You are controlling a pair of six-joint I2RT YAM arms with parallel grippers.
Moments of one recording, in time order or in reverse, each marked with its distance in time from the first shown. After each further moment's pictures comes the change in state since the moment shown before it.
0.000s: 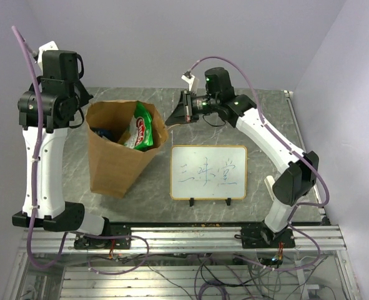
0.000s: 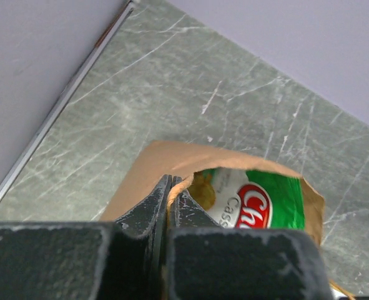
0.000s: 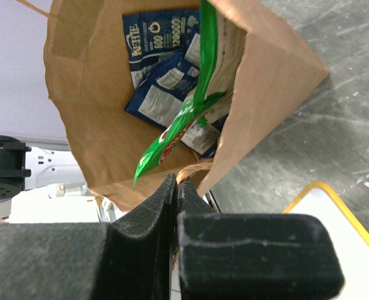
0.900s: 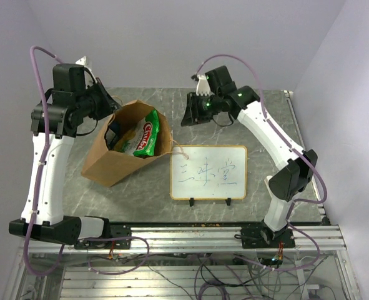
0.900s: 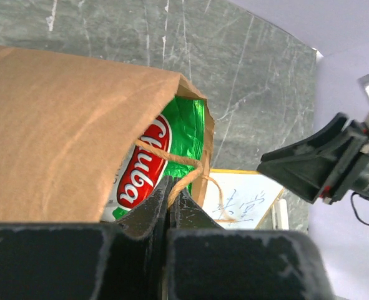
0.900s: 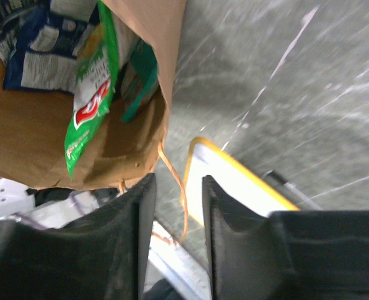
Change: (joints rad) left arm 0.009 -0.122 -0.339 0.218 0.607 -0.050; right arm -0.027 0.055 0.118 -0.400 0.346 -0.198
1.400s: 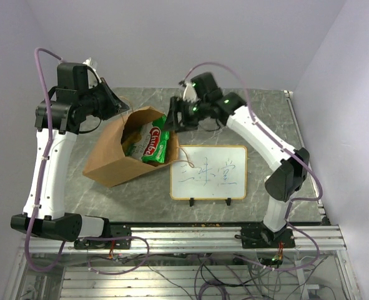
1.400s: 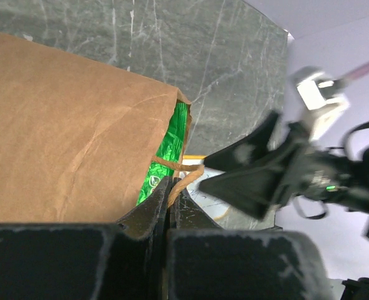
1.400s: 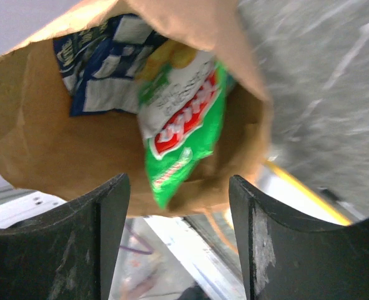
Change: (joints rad) left arm 0.000 0.030 -0.010 0.014 0.118 -0.077; right arm 0.082 0.024 0.034 0.090 -0.031 0.182
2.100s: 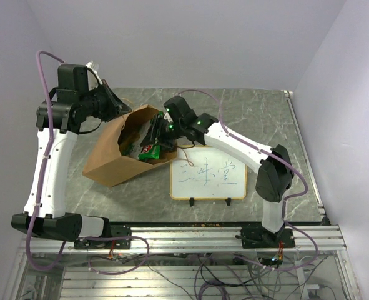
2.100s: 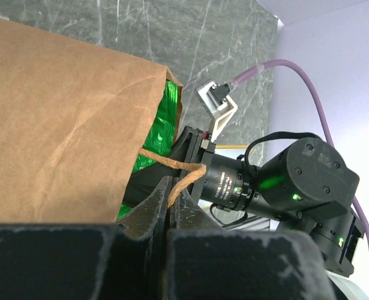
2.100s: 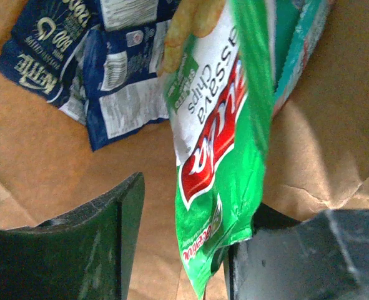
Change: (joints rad) left arm 0.017 -0.001 -0.032 0.013 0.080 -0.020; right arm 0.176 0.066 -0.215 0.312 0.089 0.484
